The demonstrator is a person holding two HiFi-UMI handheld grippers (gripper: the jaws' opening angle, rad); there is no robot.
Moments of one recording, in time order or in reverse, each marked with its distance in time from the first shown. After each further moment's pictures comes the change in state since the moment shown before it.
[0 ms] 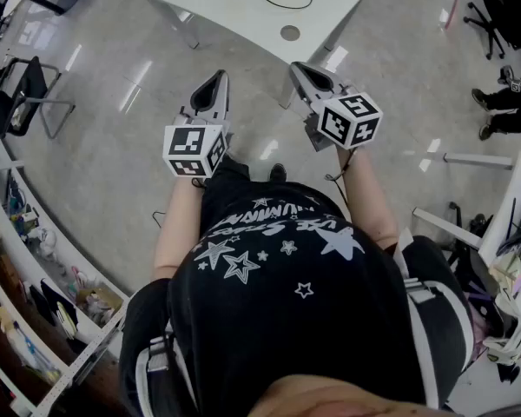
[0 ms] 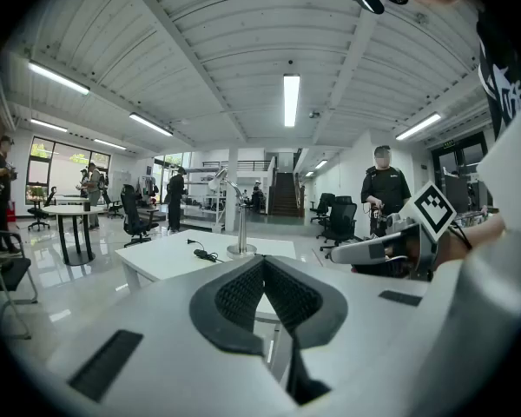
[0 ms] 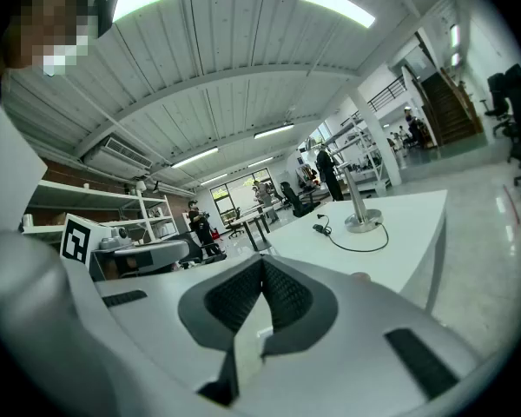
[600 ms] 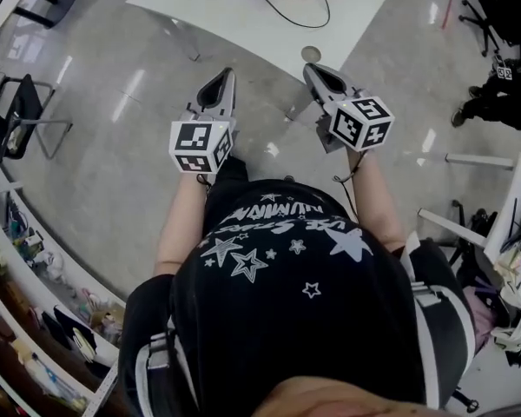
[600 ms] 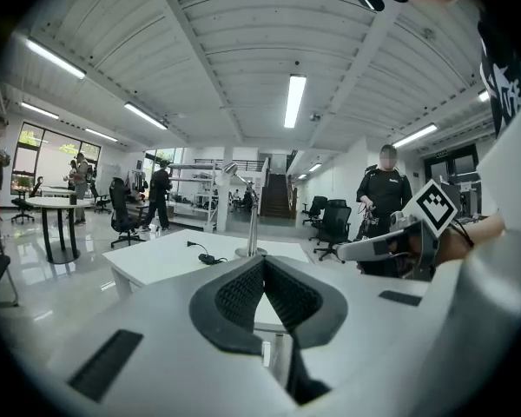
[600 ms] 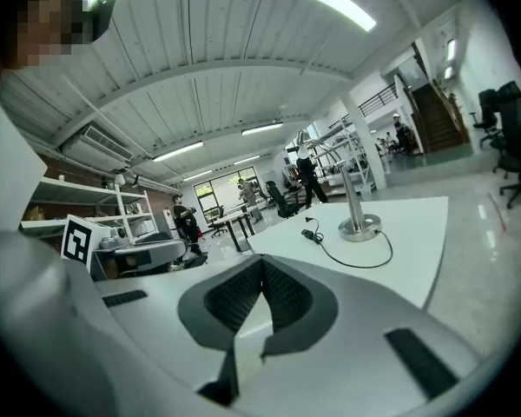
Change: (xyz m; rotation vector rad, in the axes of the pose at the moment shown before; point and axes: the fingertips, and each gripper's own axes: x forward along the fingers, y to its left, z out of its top) left arm 0.056 0.093 0.007 -0.027 -0.005 -0.082; right arm 0.080 -0.020 0.026 -0.003 0.008 -0.119
